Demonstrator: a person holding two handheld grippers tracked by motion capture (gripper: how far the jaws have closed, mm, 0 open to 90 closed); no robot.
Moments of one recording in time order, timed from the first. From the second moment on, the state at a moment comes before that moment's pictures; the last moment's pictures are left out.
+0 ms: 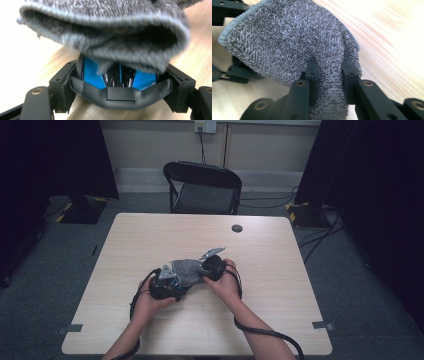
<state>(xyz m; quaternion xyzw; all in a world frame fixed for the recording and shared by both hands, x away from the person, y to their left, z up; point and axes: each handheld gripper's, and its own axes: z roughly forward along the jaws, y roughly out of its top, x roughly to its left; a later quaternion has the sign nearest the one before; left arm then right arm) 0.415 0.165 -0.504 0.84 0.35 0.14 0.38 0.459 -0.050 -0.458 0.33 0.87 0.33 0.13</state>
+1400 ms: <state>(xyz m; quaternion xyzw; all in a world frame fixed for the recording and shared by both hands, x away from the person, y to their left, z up) 0.415 0.166 -0.504 0.84 0.35 0.15 0.38 0.502 -0.091 -0.472 0.41 0.85 0.29 0.17</state>
